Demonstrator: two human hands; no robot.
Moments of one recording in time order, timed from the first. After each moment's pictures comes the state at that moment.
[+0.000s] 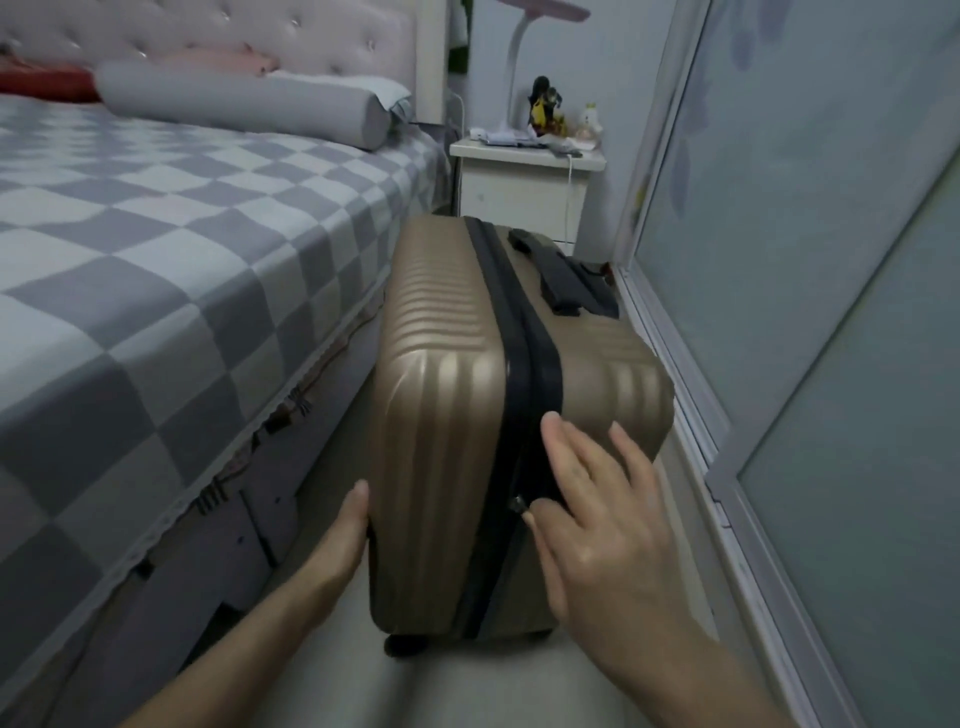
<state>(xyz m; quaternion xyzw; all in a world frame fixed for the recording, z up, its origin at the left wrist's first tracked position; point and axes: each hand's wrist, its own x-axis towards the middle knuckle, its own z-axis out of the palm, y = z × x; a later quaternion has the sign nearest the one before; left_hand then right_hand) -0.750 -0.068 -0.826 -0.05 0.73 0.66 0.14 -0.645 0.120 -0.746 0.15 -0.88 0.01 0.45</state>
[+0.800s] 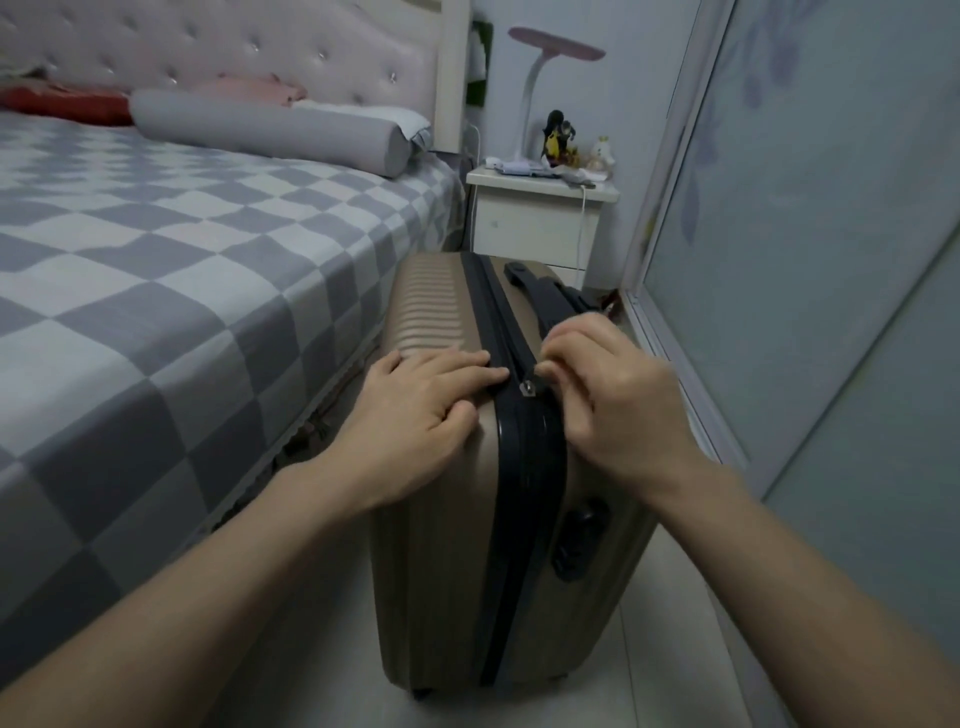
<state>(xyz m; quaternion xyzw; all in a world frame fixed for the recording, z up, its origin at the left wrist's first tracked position) -0.763 -0.055 -0.673 0.33 0.90 0.24 -0.15 -0.724 0.127 -0.658 0.22 -0.85 0.10 0.47</state>
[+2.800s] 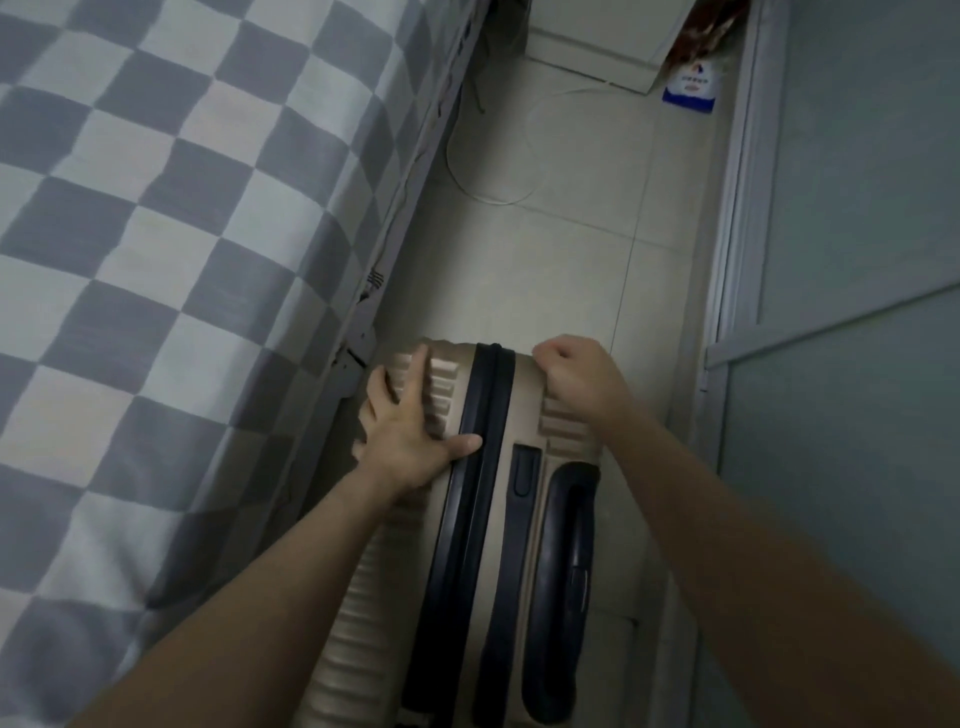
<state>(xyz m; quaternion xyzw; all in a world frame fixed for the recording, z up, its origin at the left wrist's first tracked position) -0.729 -0.074 -0.590 -0.12 0.87 0.35 0.32 -0.760 0.103 -0.575 -0.19 -0.86 0.42 -0.20</state>
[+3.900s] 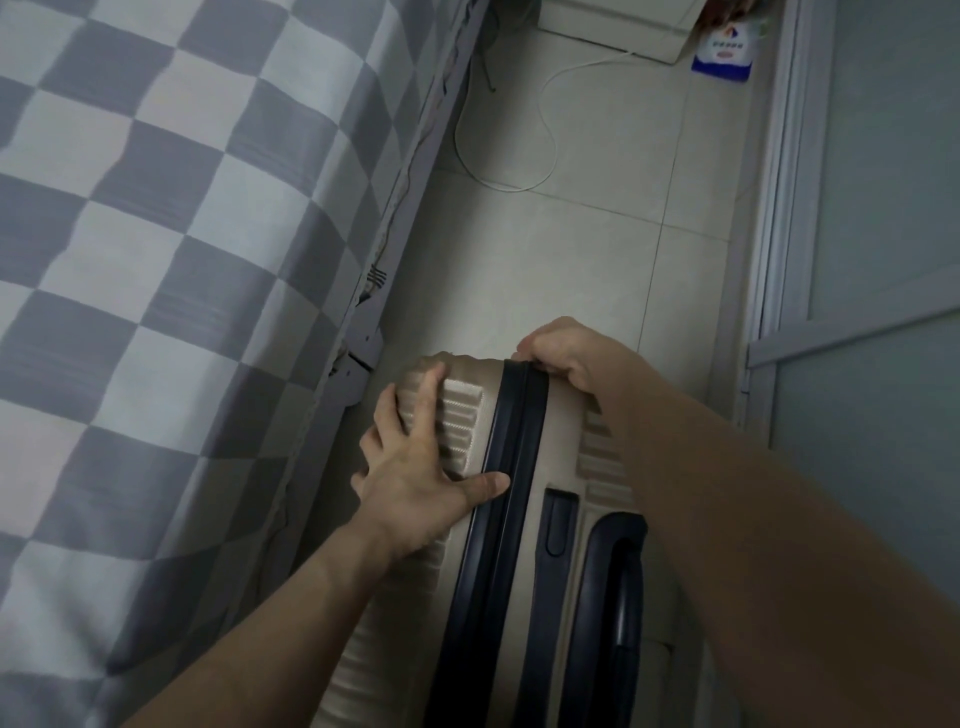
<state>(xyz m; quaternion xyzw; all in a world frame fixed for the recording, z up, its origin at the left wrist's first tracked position) -0.727 -0.069 -0.604 -0.10 0.89 0.32 0.32 -0.834 0.094 -0.657 -0.30 -0.75 0.45 -0.38</state>
